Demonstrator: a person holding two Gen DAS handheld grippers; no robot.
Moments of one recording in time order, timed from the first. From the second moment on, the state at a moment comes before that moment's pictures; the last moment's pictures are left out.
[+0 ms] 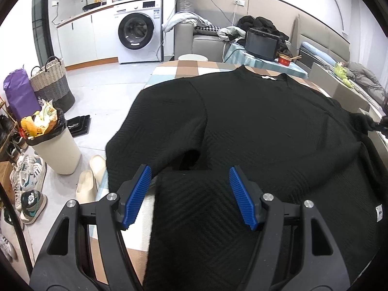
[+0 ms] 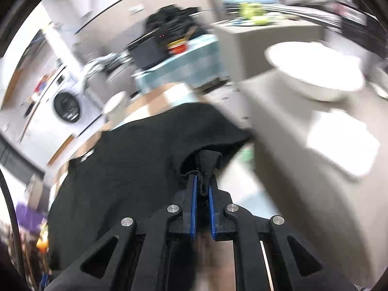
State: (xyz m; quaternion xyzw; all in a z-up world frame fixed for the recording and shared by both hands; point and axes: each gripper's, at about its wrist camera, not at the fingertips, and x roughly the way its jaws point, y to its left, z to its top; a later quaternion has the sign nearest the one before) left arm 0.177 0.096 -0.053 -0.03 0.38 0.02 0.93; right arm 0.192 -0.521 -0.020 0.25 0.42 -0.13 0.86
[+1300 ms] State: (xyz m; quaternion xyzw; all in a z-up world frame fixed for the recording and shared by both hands) left arm 0.172 0.191 -0.058 -0.18 0.40 0.11 0.89; right arm 0.190 -0.375 -0.020 0.07 0.47 0.08 0.88
